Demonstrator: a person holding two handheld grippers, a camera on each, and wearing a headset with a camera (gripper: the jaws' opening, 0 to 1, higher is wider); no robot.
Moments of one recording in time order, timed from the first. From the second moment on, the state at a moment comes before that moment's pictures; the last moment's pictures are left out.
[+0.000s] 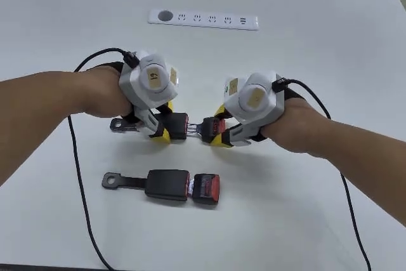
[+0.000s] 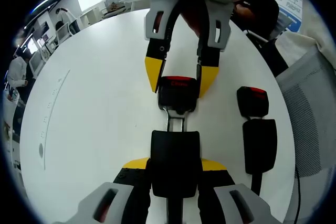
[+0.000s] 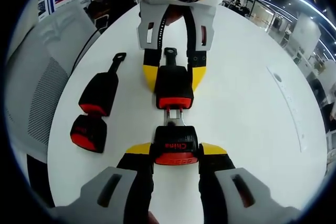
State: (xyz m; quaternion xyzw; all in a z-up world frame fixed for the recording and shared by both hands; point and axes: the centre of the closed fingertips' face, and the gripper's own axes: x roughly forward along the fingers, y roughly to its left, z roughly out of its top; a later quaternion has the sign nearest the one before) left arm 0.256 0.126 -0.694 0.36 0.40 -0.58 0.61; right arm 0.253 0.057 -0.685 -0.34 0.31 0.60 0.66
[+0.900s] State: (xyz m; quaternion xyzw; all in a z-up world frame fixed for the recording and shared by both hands) left arm 0.255 0.124 -0.694 0.38 0.38 -0.59 0.60; right arm 0.253 0.080 -0.684 -0.32 0.31 0.60 0.67
